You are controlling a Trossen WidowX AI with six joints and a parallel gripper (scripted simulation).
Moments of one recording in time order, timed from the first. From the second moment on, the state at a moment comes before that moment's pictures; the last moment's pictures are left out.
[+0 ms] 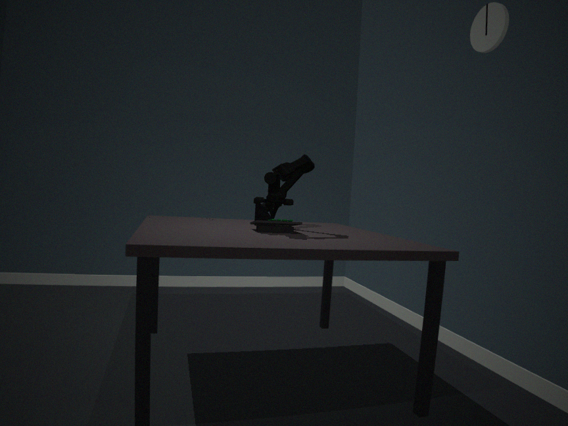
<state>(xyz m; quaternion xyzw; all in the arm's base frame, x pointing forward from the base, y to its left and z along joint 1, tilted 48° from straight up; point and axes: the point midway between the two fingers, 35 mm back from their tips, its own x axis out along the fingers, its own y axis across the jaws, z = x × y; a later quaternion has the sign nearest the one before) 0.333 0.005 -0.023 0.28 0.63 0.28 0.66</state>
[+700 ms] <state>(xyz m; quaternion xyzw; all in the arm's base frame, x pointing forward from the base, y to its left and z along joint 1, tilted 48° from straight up) 0.331 0.004 -0.021 0.29 0.64 0.28 0.66</state>
